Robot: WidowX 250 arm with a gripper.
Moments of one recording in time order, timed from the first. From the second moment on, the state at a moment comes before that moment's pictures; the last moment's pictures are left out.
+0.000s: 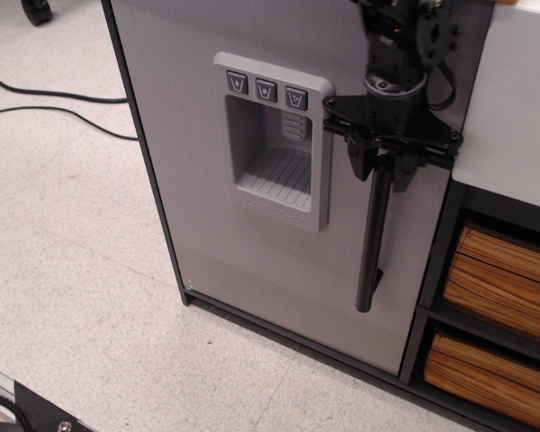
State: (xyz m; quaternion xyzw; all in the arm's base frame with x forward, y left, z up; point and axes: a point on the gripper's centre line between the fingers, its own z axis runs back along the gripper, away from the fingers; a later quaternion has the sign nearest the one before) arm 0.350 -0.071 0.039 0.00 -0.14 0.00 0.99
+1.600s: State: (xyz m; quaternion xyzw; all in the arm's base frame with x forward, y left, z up) arm 0.231 -0.064 0.048 -0.01 -0.09 -0.02 1.00
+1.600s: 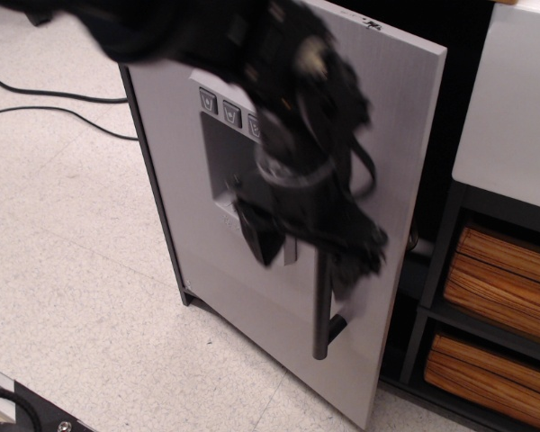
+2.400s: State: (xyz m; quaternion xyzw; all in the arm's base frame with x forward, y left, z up) arm 0.278 -0.157 -0.001 0.03 -0.08 -0.02 1.00
